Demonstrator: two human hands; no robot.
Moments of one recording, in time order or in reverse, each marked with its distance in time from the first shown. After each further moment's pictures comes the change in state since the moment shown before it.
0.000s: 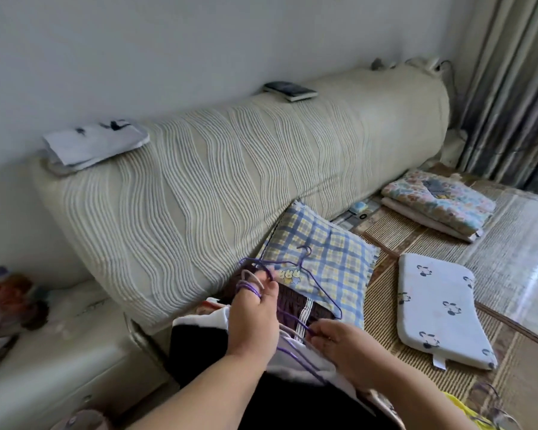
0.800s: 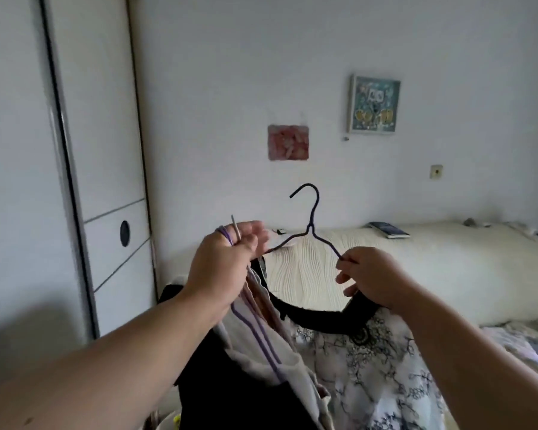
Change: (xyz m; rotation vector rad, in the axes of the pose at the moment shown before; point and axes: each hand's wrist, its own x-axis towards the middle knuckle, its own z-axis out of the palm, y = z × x) left_hand -0.297 0.281 -0.318 -0.245 0.316 0.416; right_hand -0.272 -0.356 -0.073 -0.002 0.254 -0.420
